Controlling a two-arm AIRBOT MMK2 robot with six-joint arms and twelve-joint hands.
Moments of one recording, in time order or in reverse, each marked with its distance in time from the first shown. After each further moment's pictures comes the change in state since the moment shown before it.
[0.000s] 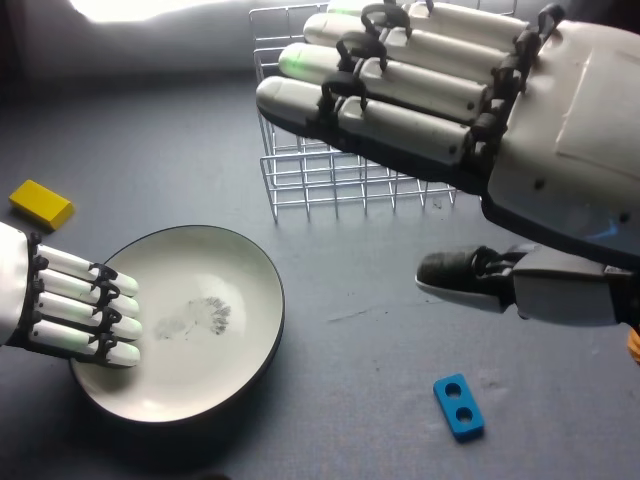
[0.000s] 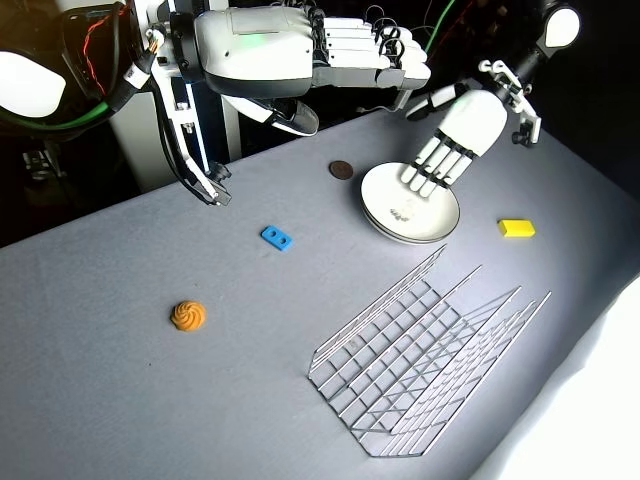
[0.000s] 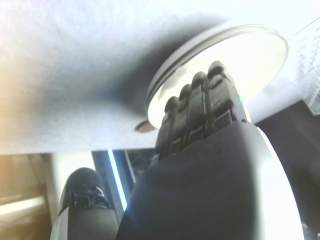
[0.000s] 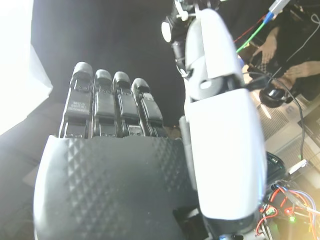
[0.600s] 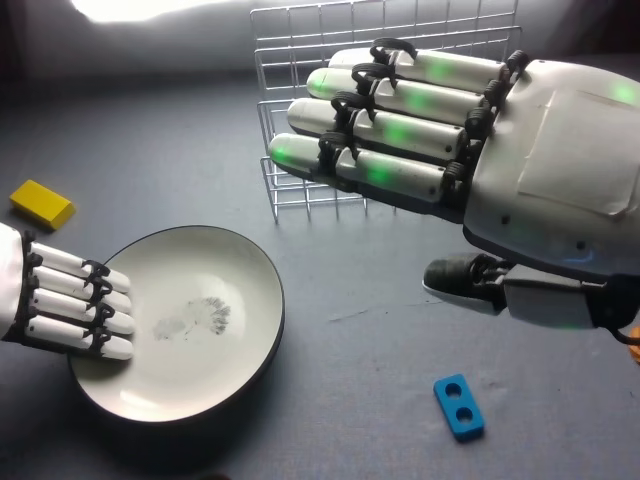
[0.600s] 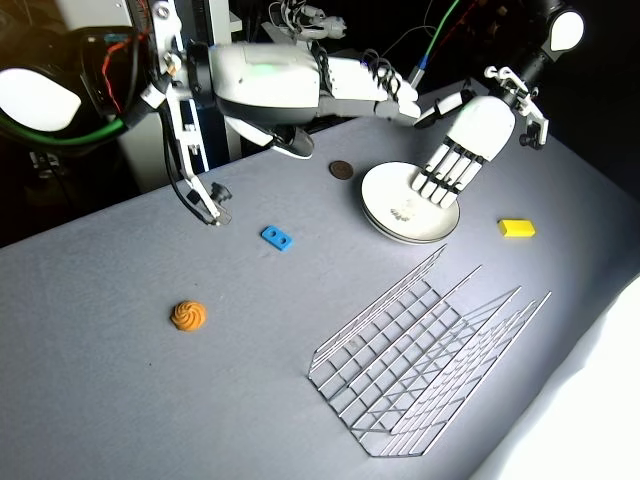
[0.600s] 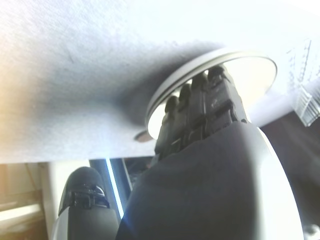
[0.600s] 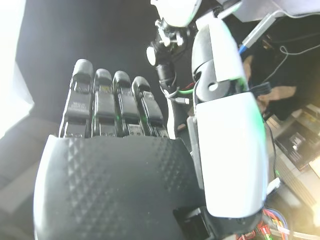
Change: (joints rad) left arm 0.024 -0.023 0.045 -0.018 0.010 0.004; right arm -0.019 -0.054 0.044 0.002 -0.061 -0.103
